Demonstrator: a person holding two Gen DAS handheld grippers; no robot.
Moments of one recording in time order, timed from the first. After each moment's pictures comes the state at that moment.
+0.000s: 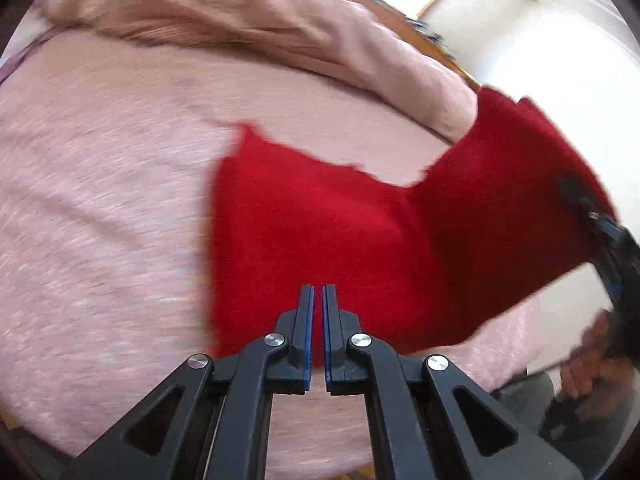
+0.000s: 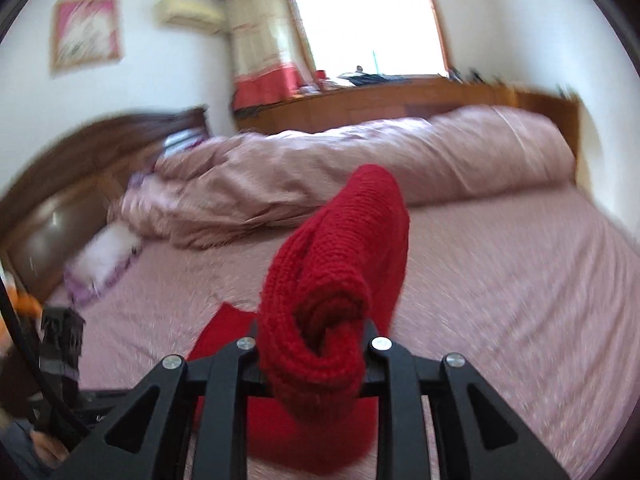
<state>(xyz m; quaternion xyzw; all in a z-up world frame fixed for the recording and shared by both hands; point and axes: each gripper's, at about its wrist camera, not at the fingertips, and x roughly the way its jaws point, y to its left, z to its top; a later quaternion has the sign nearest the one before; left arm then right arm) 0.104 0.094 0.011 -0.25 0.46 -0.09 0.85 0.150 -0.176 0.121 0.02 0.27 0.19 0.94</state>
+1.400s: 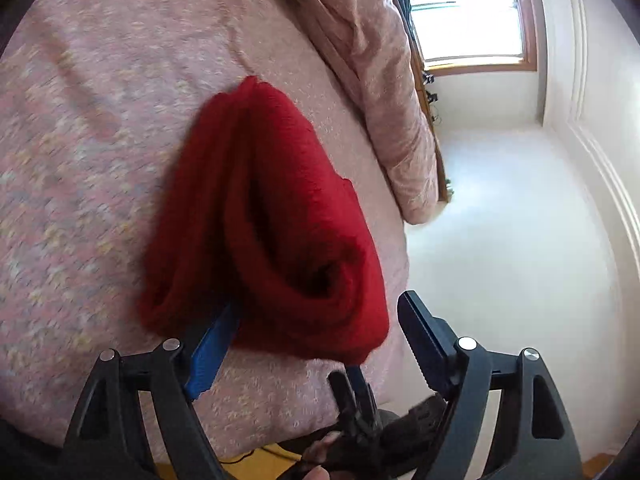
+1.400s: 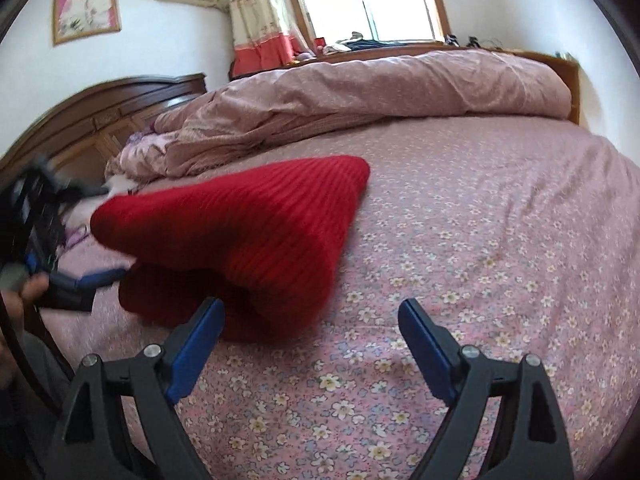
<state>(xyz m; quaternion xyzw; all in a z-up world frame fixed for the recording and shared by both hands) 0.119 0.120 -0.022 -0.52 0.43 -0.18 0.72 0.084 -0.191 -0.030 0.04 0.32 0.19 0.93</state>
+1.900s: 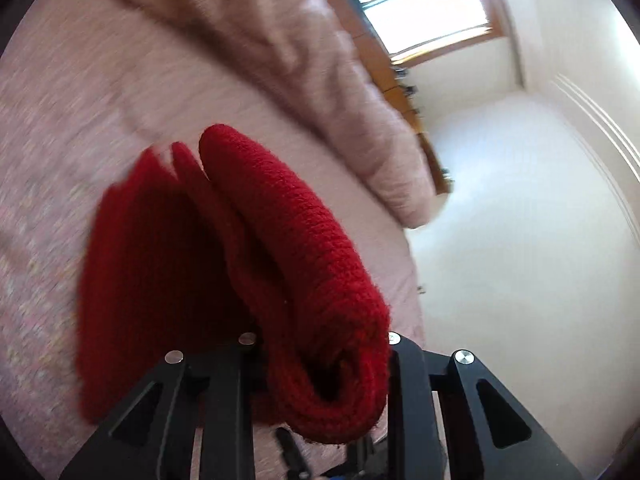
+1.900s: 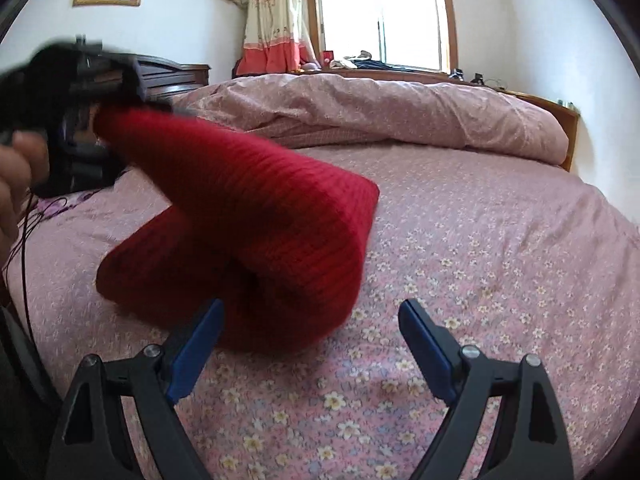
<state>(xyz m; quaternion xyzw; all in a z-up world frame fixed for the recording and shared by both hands) 0.179 0.074 0.049 -0.43 0.39 -0.19 0.79 0.085 -0.164 -0.027 -0.02 0.28 0.16 0.95</state>
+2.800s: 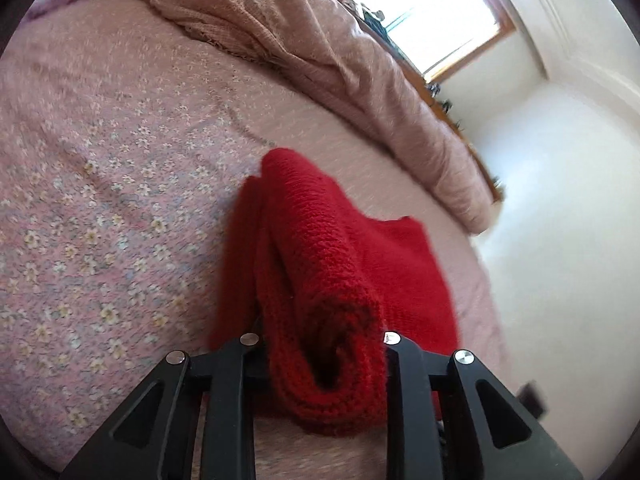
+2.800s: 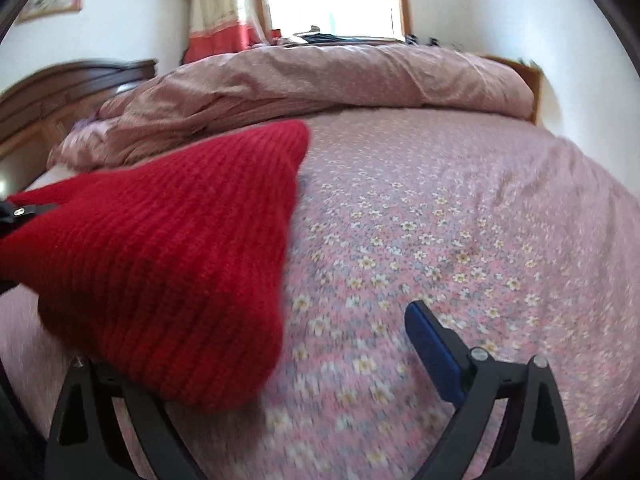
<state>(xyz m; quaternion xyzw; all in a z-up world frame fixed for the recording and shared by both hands) 0.117 0.095 -0.016 -0.34 0.38 -0.08 0.86 0.102 -0.178 -0.052 0.00 0.33 0.10 0.94</state>
